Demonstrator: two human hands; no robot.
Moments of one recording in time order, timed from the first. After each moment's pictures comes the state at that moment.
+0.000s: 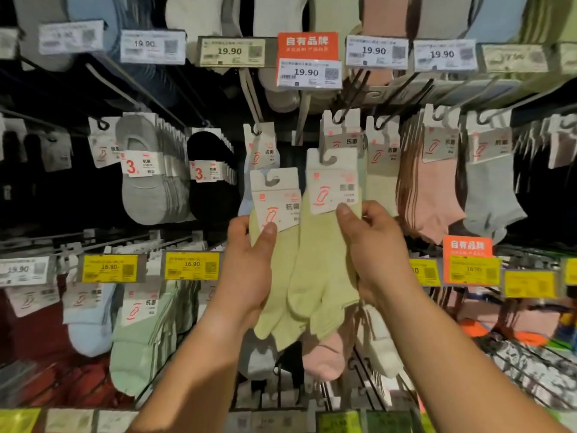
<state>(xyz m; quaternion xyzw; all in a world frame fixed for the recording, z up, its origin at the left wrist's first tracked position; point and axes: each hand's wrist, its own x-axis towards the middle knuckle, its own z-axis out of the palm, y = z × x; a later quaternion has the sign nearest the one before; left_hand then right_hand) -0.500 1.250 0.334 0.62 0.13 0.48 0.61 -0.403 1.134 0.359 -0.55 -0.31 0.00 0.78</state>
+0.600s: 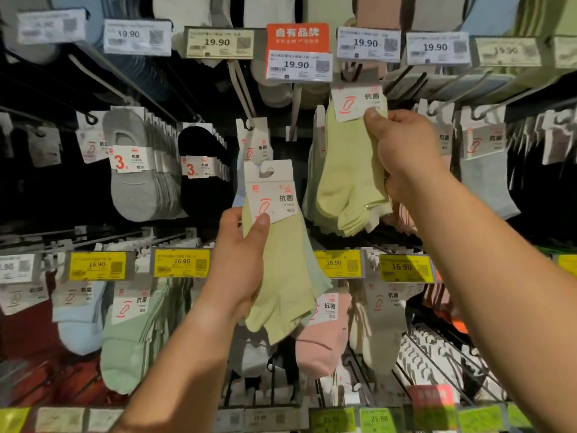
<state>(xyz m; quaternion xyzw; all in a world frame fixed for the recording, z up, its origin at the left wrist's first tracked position) -0.496 1.251 0.339 0.61 0.10 0.48 0.61 -0.364 1.115 0.471 -0.55 -0.32 -0.05 0.77</state>
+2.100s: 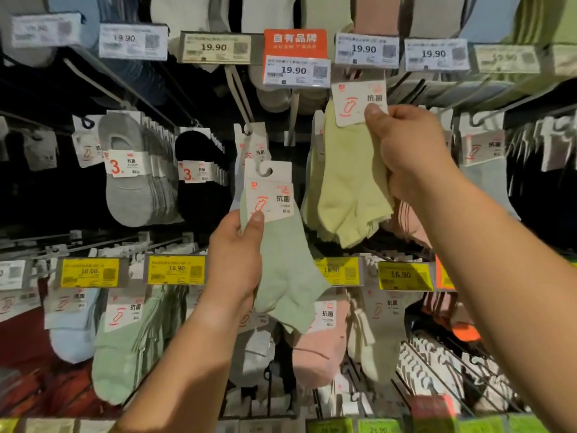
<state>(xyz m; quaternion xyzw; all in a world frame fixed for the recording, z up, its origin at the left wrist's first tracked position) -0.481 1.255 0.345 0.58 0.13 0.50 0.63 -0.364 1.110 0.481 -0.57 -0.35 -0.06 0.74</state>
